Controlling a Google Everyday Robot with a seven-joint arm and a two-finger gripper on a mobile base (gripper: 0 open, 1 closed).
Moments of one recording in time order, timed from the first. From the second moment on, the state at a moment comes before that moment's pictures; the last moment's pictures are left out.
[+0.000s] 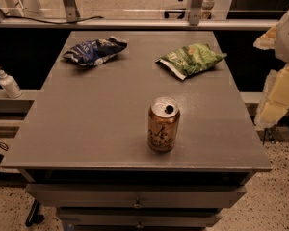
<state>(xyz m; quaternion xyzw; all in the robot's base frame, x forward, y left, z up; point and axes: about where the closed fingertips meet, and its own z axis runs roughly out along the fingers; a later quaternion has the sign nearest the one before) 0.438 -0.217 0.976 -0.60 0.78 -0.03 0.16</state>
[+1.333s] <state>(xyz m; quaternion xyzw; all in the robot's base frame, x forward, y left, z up) 0.521 -0.155 0.978 -0.66 0.71 0.00 0.25</state>
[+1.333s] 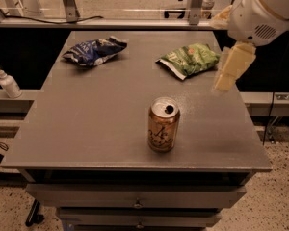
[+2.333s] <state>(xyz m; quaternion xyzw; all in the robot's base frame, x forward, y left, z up) 0.562 -0.103 0.982 -0.69 0.66 0.03 0.31</state>
